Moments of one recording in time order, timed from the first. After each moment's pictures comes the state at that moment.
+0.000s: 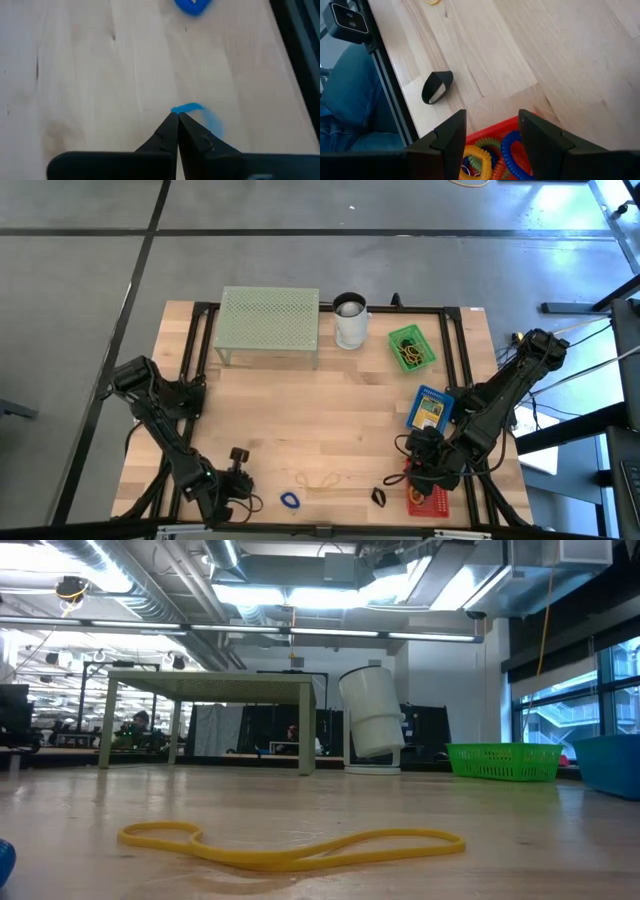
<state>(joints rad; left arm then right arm) -0.99 1.71 0.97 -0.53 -0.45 -0.71 0.91 1.32 0.81 -0.60 0.28 1.37</state>
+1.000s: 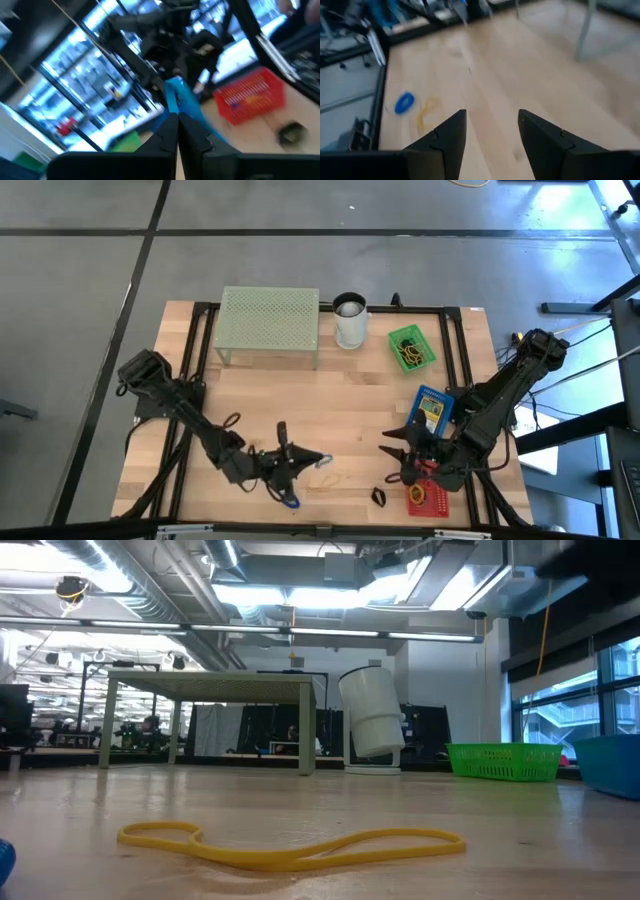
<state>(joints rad) -0.70 1.71 0.98 0.73 -0.89 0.60 0.91 1.32 0.81 -0.32 0.94 0.94</state>
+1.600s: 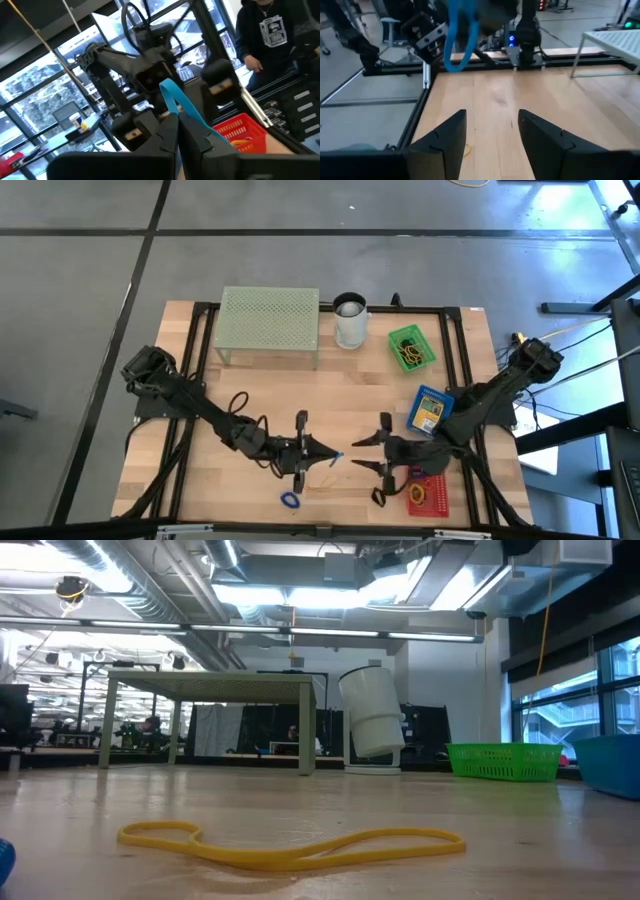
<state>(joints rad) -0.54 1.71 0.98 0.86 -0.50 0.54 0.75 1.47 0.81 0.37 0.71 0.27</state>
